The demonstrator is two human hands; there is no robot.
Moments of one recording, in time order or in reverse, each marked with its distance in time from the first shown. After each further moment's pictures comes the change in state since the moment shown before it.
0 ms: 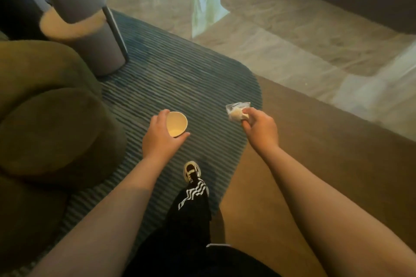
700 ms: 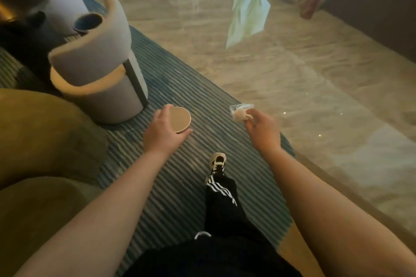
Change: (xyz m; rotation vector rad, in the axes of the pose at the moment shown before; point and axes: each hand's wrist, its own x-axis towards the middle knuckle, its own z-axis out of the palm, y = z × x) left_hand 0.648 0.013 -0.011 -0.002 0.106 -0.100; right_hand 0.678 -0.109 0.144 -0.047 -0.150 -0.121
